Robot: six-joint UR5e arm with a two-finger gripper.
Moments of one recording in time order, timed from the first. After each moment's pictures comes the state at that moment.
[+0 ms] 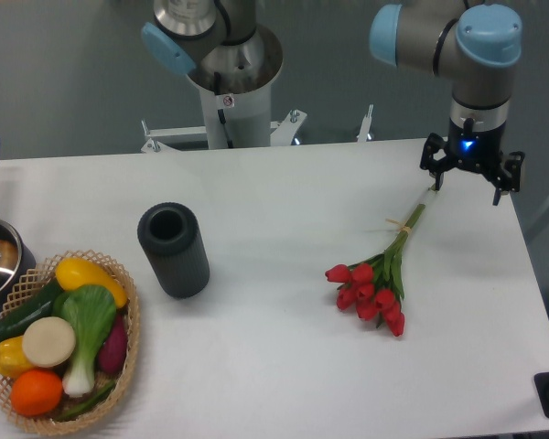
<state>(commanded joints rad) 2.93 -1.81 -1.74 -0.89 1.52 1.42</state>
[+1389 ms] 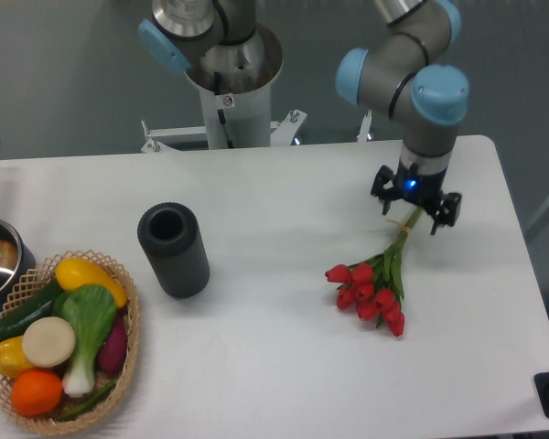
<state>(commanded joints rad) 2.81 -1.95 -1.89 -0.76 1.50 1.40</state>
